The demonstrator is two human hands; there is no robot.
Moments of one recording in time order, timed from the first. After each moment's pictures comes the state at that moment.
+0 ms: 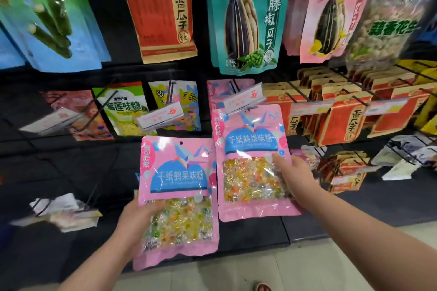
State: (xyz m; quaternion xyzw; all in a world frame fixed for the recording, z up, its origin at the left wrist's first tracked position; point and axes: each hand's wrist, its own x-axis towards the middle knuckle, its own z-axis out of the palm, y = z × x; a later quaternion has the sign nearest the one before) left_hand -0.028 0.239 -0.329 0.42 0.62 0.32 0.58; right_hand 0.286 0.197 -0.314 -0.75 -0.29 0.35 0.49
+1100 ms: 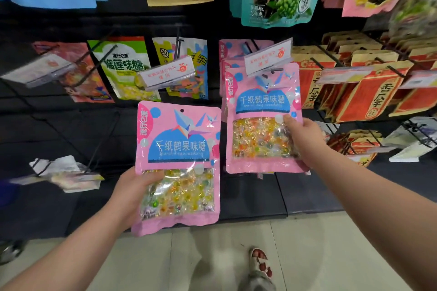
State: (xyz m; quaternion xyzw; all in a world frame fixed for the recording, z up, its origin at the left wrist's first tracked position) left_hand -0.042 0.245 -0.340 0.42 0.61 0.34 0.58; right_hand 0.290 0.241 -0.333 -0.75 -0.27 0.33 0.50
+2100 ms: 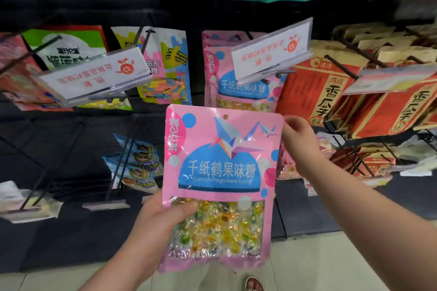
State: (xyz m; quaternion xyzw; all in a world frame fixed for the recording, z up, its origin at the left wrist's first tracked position) left_hand 0.058 0.283 -0.396 0.45 0.51 0.34 0.65; right_hand 0.328 0.322 -0.384 -0.74 -0.31 0.30 0.52
